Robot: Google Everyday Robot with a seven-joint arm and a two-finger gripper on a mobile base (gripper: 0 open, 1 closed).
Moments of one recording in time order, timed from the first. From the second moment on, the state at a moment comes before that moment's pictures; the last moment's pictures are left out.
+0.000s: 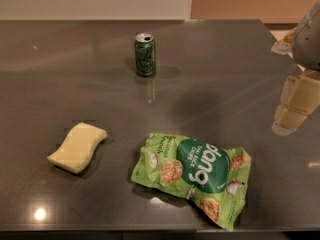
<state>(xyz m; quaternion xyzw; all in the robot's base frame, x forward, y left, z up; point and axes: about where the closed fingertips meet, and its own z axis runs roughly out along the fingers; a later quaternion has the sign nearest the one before) 0.438 -0.217 0.976 -0.60 0.78 -0.03 0.16</state>
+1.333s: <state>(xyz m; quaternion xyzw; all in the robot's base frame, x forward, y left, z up) 0.536 -0.164 0.963 -0.58 0.78 0.04 0.21</state>
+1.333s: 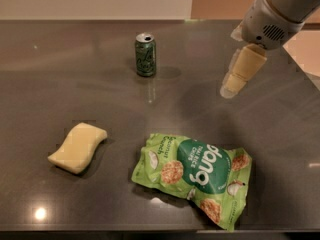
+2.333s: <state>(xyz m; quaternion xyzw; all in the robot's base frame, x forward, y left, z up) 0.623 -0.098 0.934 -0.55 0.78 0.08 0.28</state>
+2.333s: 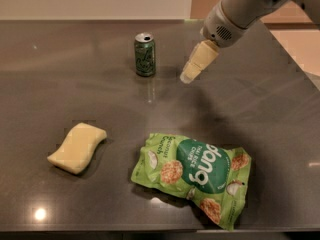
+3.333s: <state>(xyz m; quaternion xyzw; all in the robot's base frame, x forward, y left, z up) 0.701 -0.022 0.908 -0.53 0.77 0.12 0.33</state>
